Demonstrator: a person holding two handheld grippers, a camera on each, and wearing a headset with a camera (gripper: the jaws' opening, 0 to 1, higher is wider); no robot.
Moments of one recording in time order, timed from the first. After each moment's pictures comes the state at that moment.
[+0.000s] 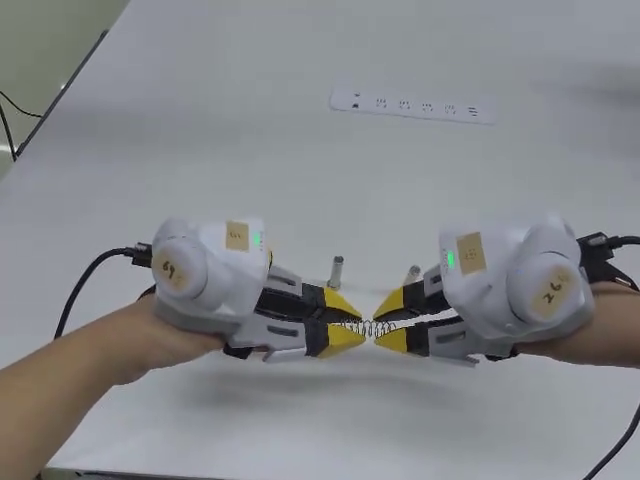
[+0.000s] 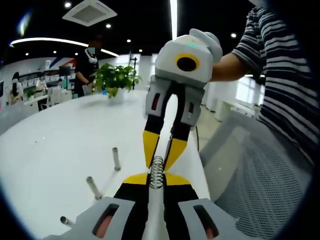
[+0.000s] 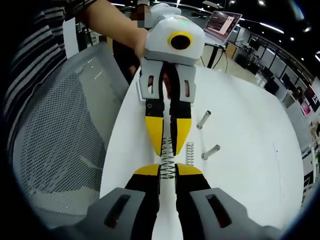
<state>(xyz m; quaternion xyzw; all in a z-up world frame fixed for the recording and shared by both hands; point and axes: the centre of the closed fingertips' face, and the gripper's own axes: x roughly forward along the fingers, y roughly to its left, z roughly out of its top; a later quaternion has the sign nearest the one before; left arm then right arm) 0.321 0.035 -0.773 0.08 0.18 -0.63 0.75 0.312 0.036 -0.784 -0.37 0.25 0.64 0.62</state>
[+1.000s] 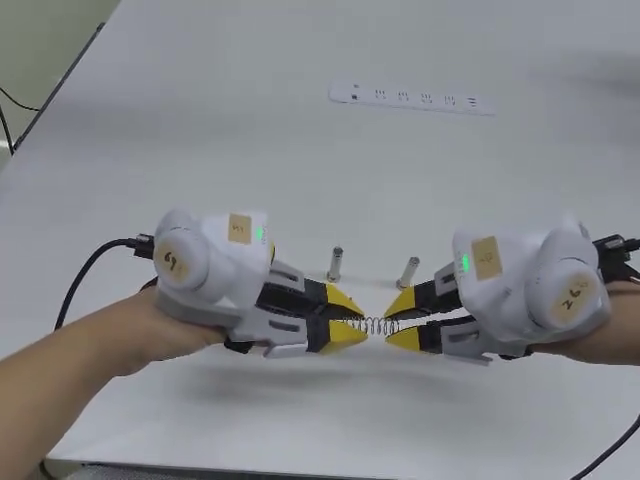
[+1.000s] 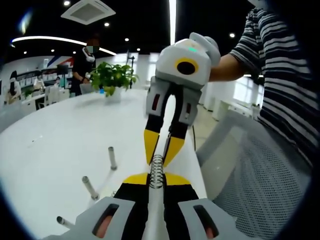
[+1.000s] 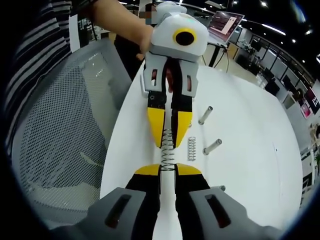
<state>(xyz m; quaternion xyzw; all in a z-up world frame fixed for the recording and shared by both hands) 0.316 0.033 -0.774 0.08 0.18 -0.64 0.75 0.310 0.025 -0.787 -0.38 0.25 0.64 0.62</state>
